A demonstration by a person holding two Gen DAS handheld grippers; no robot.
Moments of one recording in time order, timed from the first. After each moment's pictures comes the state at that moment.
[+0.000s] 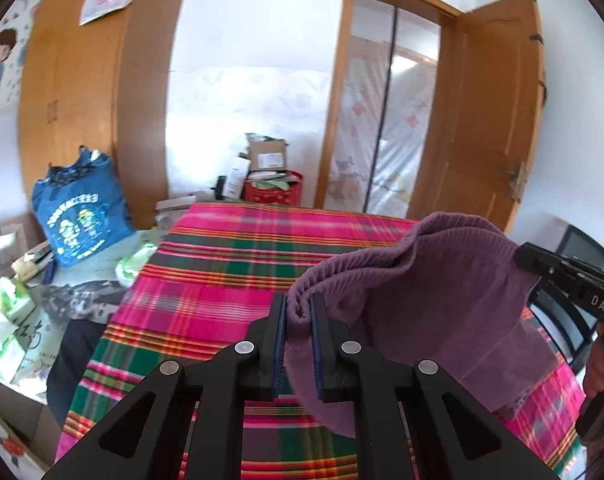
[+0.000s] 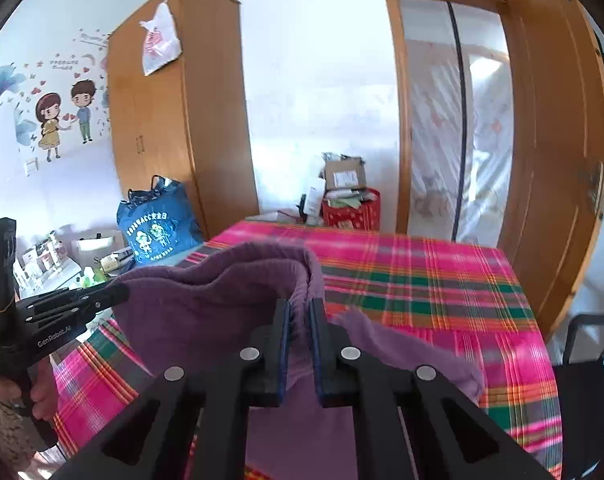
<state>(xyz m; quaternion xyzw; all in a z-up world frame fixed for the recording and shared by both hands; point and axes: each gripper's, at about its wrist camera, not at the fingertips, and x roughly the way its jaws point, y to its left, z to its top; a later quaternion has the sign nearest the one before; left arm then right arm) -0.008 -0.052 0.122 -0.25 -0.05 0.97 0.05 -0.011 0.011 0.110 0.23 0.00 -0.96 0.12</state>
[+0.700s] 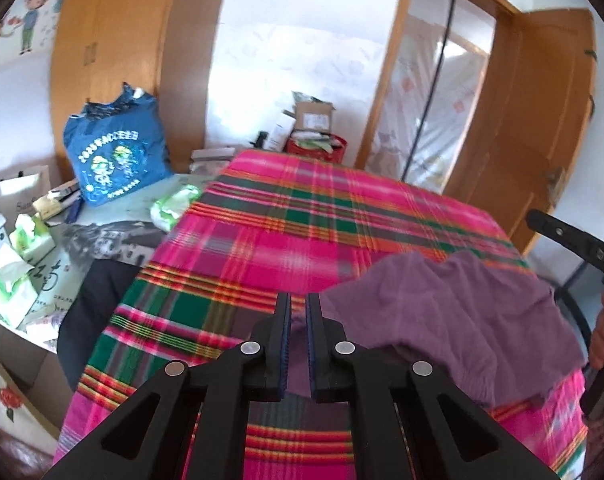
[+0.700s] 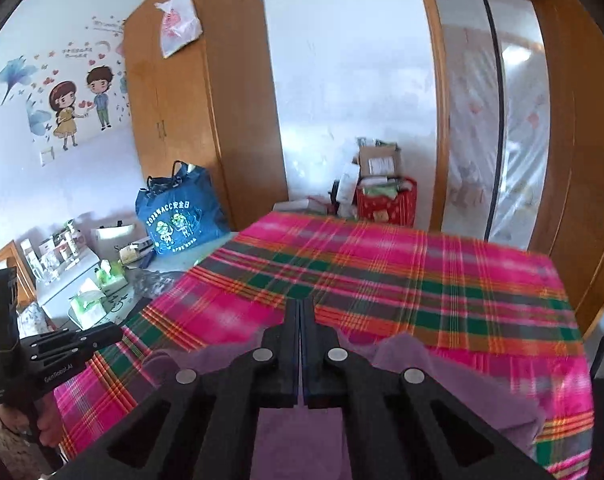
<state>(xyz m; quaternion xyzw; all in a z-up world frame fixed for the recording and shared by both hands) -0.015 -0.104 0.074 -0.32 -0.09 0.94 0.01 -0.071 -0.029 0.097 0.27 -0.01 -0.95 0.16</state>
